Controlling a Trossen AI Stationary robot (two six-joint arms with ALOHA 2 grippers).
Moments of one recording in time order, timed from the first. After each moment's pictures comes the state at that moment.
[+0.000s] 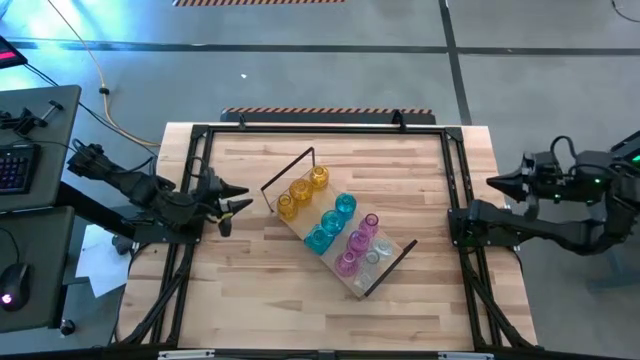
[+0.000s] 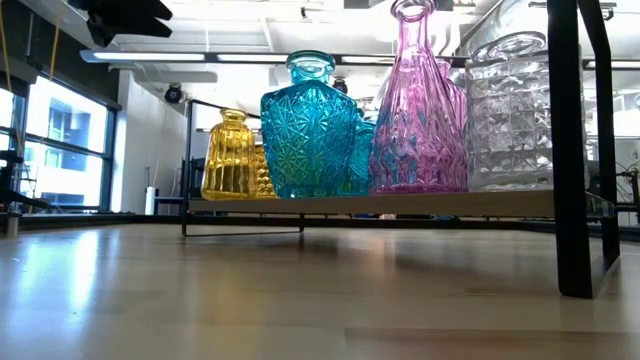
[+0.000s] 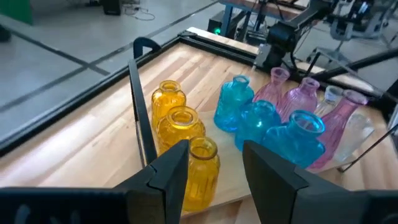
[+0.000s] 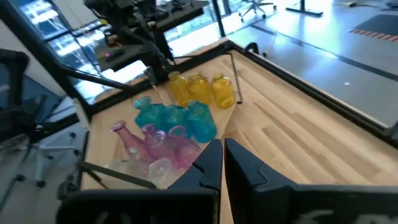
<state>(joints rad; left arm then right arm) -0.48 0.66 0.71 -0.56 -0.80 -0.54 -0.34 0.23 1.21 -1.31 -0.10 0.29</state>
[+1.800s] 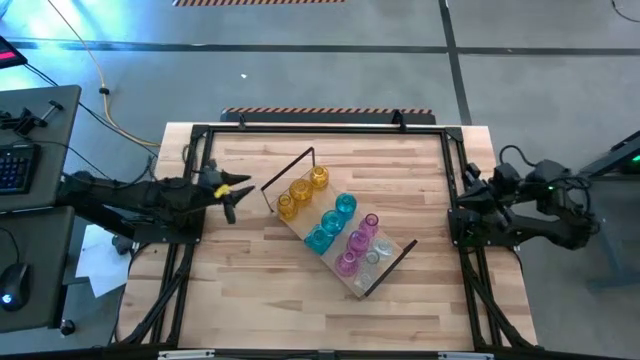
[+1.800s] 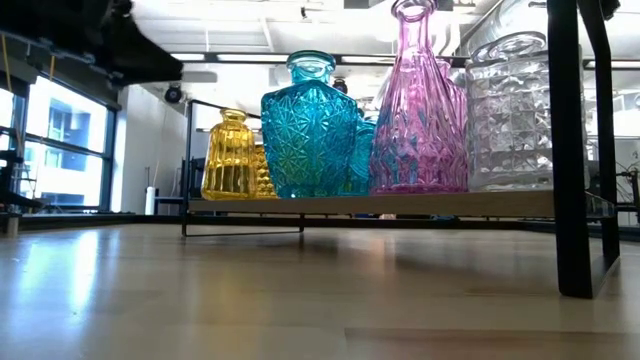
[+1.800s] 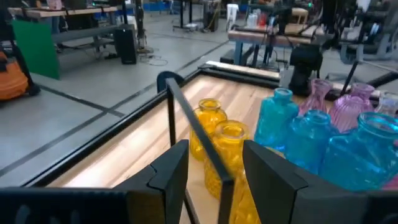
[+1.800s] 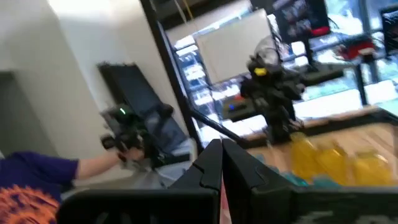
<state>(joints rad) -0.14 0.41 0.33 -0.12 -0.58 -0.14 -0.21 0.02 0.61 -0.42 -0.44 0.40</state>
